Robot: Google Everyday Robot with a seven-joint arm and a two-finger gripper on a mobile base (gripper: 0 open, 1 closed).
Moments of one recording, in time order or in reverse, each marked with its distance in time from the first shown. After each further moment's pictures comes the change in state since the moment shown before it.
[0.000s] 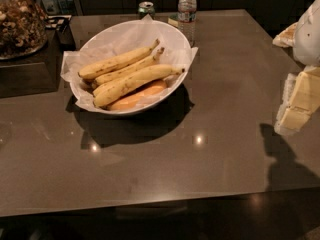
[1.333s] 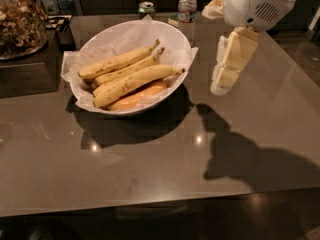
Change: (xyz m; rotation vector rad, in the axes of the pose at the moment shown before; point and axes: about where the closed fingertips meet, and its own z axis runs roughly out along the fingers) arm -0.128 -0.036 0.008 -0.061 -0.266 -0.212
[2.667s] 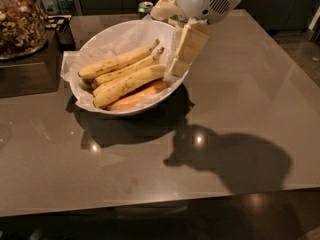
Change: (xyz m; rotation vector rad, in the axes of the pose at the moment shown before) arm -0.084 -0.009 0.026 -0.059 -0.188 -0.193
